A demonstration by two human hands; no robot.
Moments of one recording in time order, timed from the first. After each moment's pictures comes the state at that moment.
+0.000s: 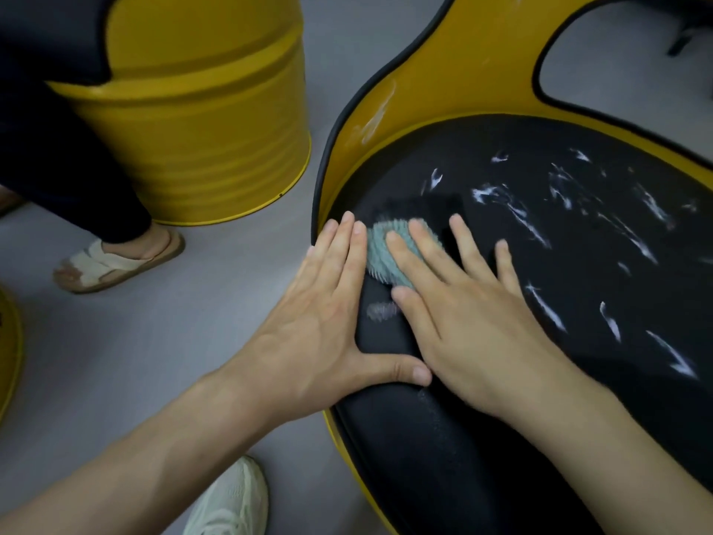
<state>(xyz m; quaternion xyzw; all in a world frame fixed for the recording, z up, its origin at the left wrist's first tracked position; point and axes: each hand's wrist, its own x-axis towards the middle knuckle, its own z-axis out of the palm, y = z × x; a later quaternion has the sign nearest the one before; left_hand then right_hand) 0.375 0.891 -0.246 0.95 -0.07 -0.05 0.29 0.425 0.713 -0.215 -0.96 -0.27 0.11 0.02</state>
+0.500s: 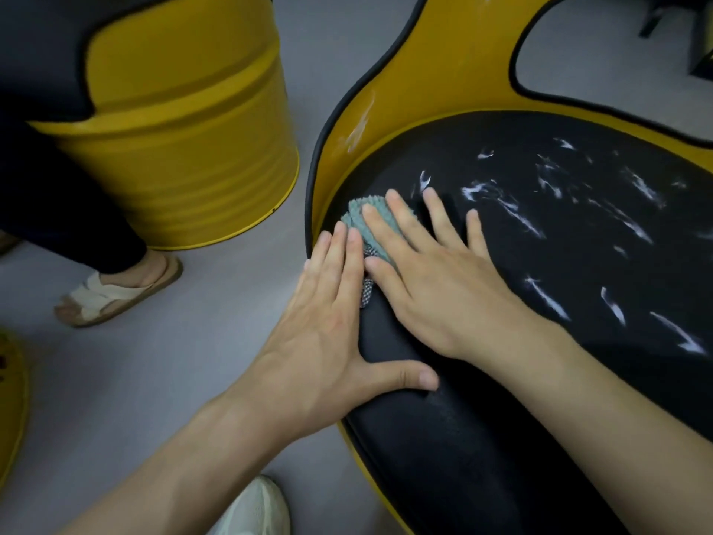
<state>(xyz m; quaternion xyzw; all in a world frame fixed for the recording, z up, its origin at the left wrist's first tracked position) 0.377 0.890 -0.243 0.95 -0.07 -0.06 0.30 0.453 0.740 -0.220 -0.96 -0.25 0.09 0.04</state>
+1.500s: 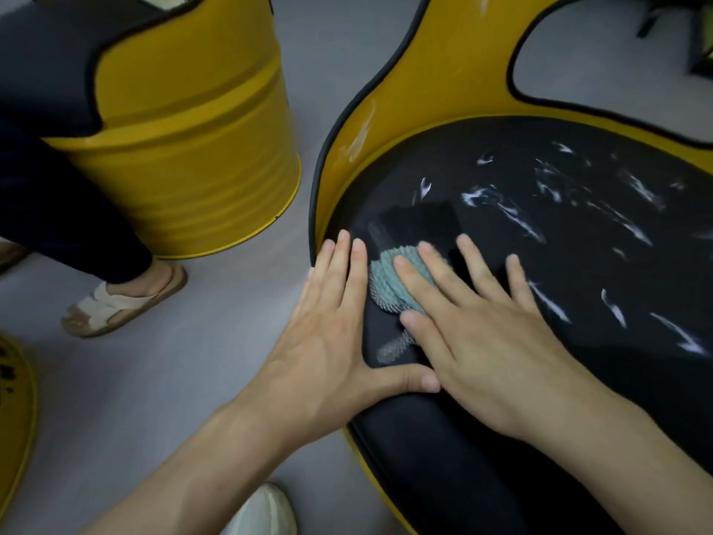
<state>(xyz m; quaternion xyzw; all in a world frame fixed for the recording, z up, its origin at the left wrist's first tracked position) 0.377 0.892 -0.249 0.95 -0.07 -0.04 0.30 0.409 0.711 -0.208 -0.96 -0.22 0.14 0.01</state>
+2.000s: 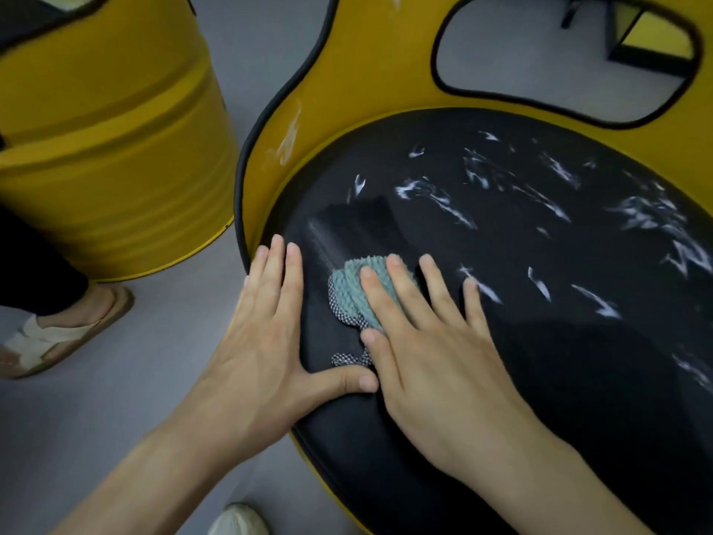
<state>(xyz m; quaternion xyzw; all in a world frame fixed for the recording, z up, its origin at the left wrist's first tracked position) 0.378 0.892 -0.250 0.95 -0.07 -0.04 0.29 0.375 0.702 -0.220 -0.98 -0.16 0.09 0.08</state>
